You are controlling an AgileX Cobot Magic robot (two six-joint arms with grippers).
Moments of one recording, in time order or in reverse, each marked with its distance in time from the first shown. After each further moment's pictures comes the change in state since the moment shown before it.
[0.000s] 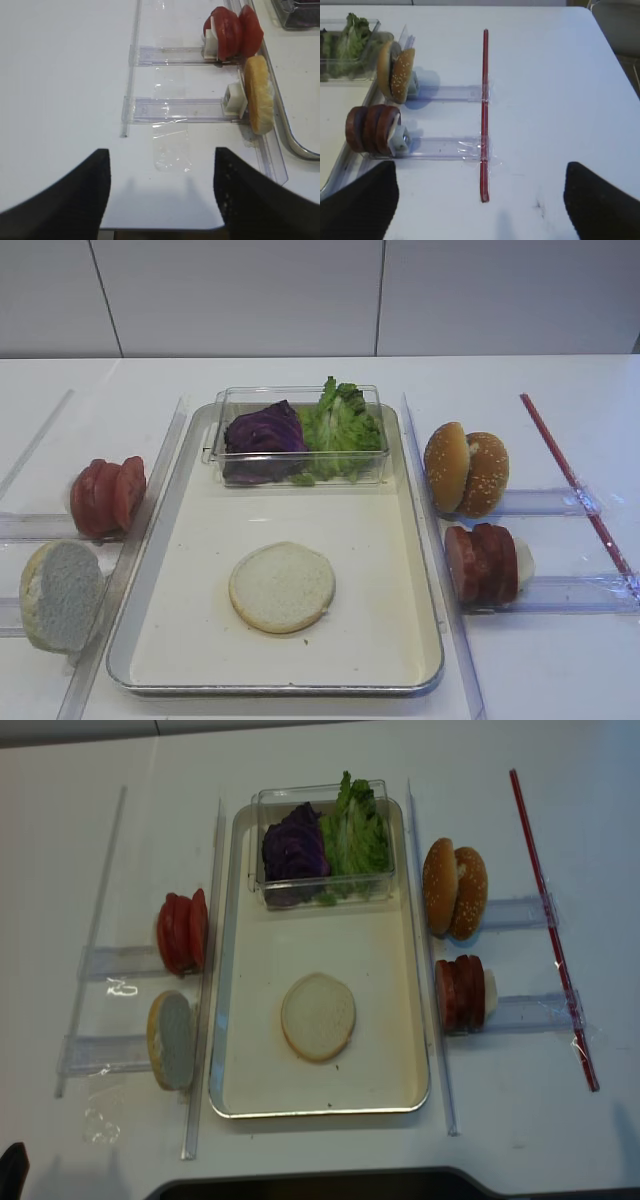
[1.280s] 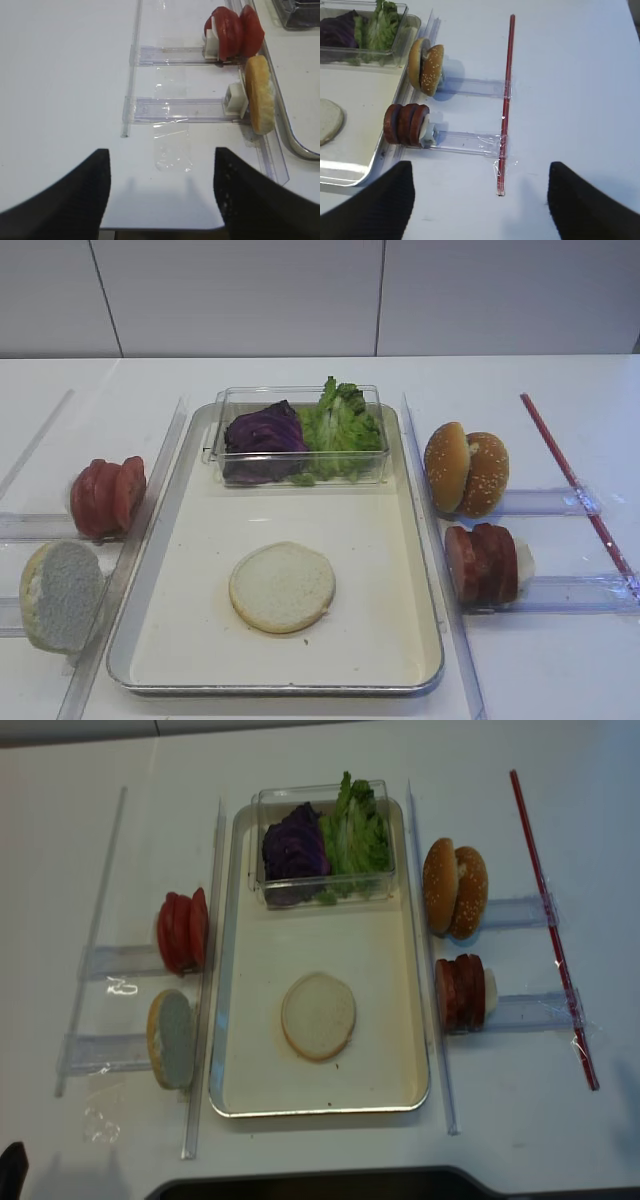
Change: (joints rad) left arm 0.000 0.000 0.000 0.002 0.000 0.000; right arm 0.076 0.416 -0.359 0.029 0.152 -0.020
